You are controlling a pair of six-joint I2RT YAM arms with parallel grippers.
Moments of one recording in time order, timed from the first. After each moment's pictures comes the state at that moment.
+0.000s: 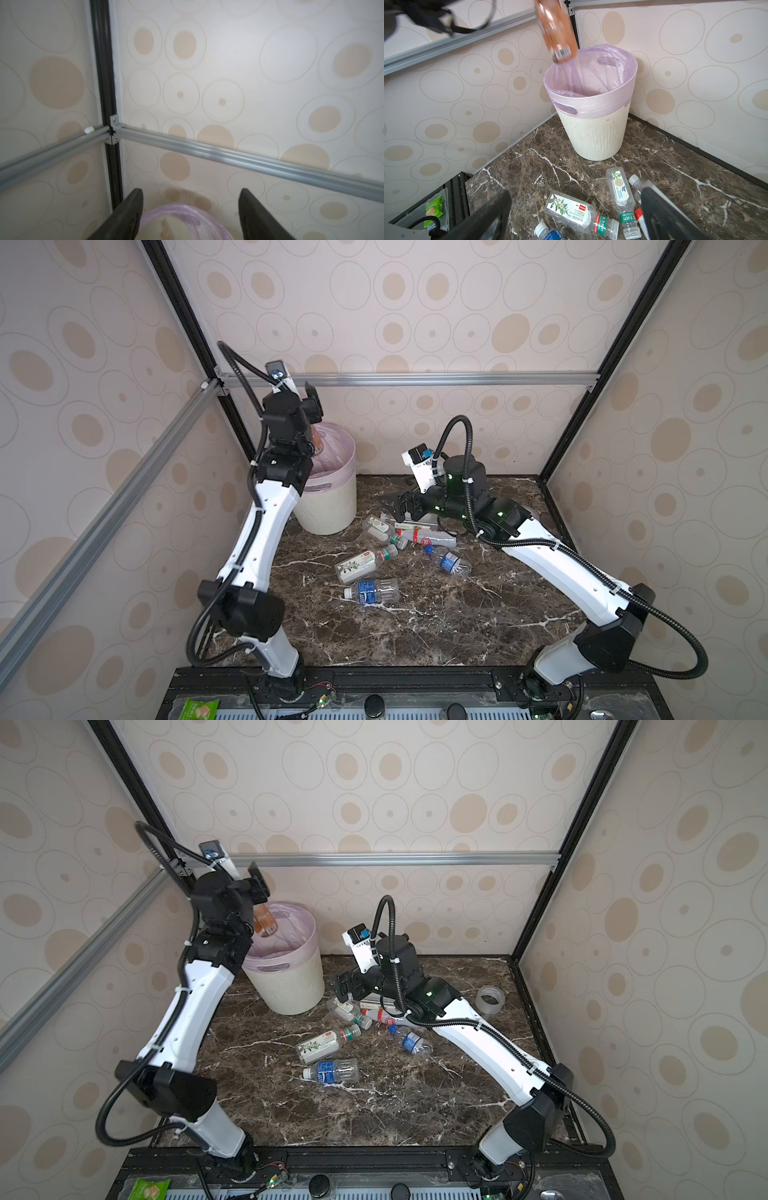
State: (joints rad) left arm -0.18 1.77 2.02 -0.21 -0.41 -0.09; right arm 0.76 1.54 1.63 -0.40 -0.16 0.14
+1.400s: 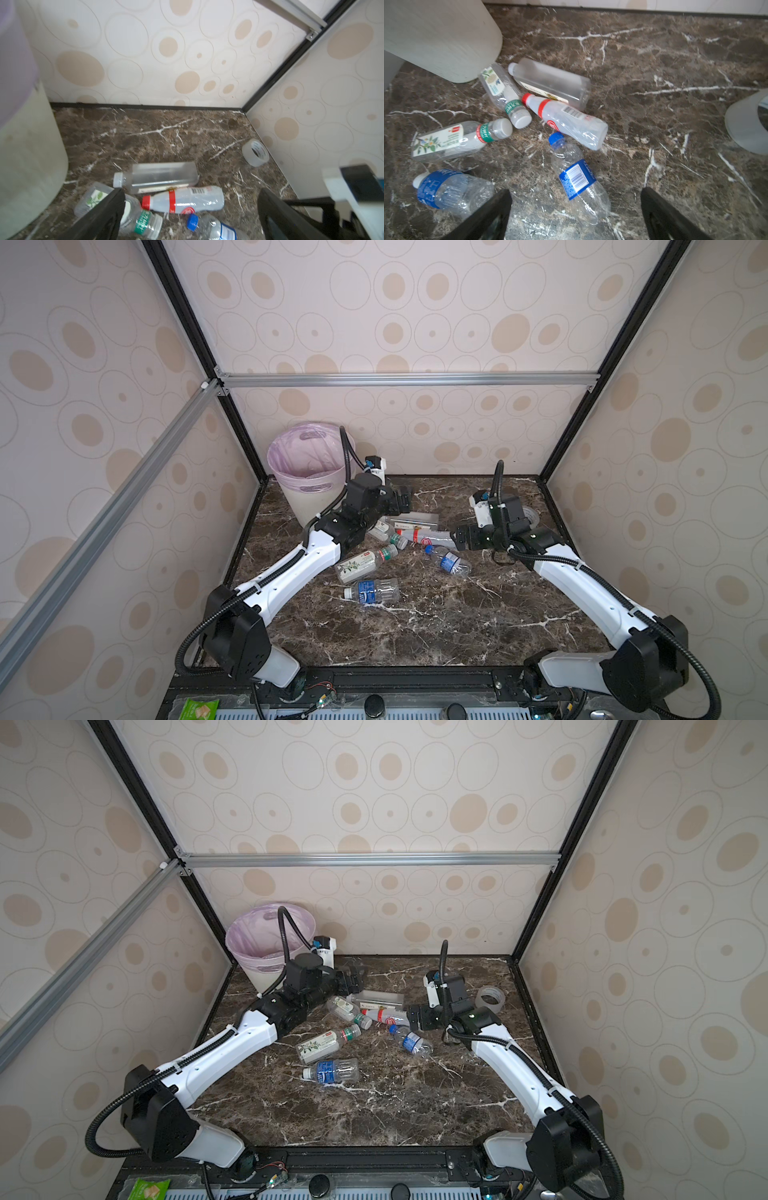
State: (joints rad) left arm -0.62 1.46 1.22 -0.10 -0.08 -0.51; right arm 0.38 1.32 1.08 -0.57 -0.06 0.20
